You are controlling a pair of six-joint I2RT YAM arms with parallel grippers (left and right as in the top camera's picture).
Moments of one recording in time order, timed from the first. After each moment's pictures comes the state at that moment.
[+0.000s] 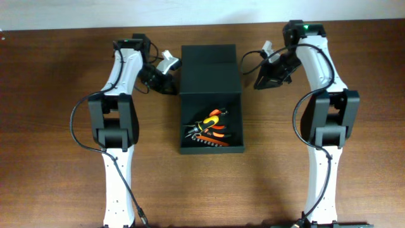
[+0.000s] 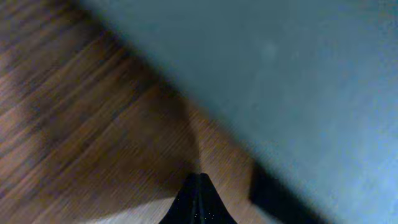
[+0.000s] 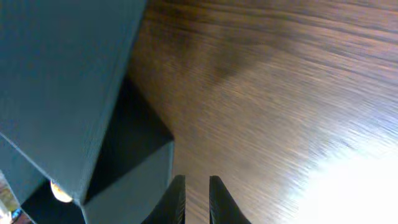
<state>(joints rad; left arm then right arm) -0.08 2.63 2.29 -1.28 0.60 0.60 0.03 2.53 2.30 -1.43 -0.55 -0.16</state>
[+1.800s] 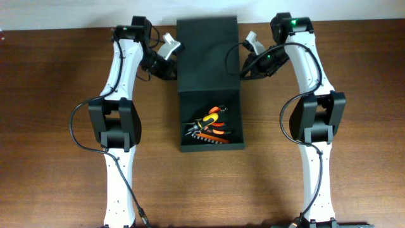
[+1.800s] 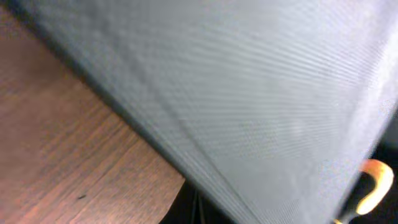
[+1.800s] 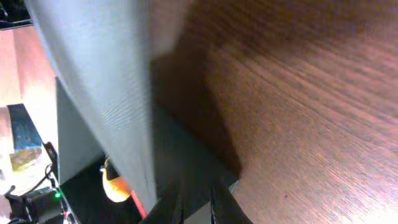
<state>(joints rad) -0.10 2.63 2.53 -1.38 0.61 0.55 0.08 2.64 2.58 -1.53 -0.73 -0.32</state>
